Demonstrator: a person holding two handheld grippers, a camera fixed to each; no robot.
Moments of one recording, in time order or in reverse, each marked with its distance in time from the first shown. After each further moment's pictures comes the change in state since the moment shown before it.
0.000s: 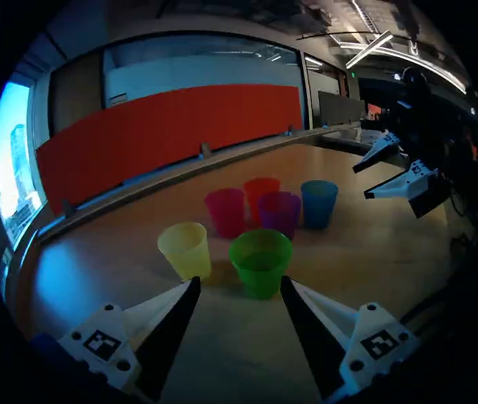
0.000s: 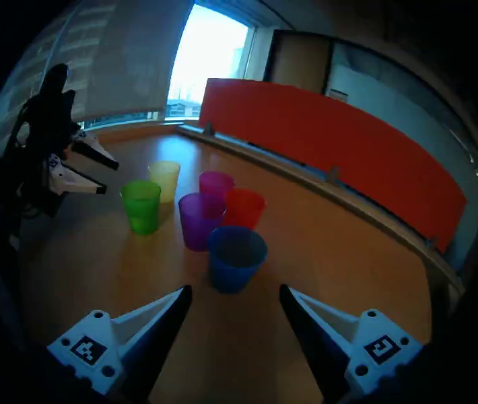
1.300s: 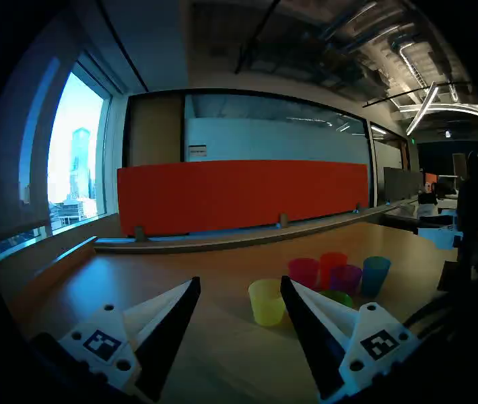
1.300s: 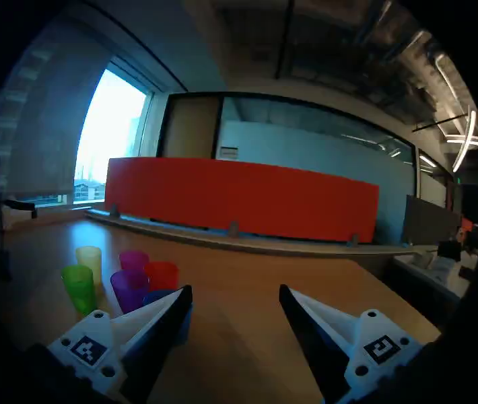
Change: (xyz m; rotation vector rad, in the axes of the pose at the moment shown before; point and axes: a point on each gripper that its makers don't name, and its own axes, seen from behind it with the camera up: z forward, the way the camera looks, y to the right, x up) left arm 0.043 -0.093 -0.075 0.348 0.356 -0.177; right arm 0.045 0.049 -0.036 -0.497 0.369 0.250
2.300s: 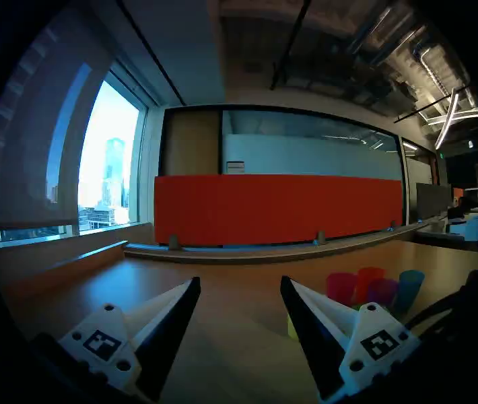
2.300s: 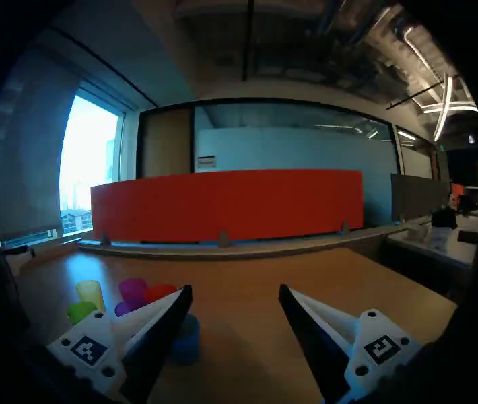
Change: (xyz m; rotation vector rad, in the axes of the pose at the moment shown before) left arm -0.007 -0.045 0.011 0.196 0.094 -0.040; right arm 0.020 0.001 0.001 -0.068 0.022 0.161
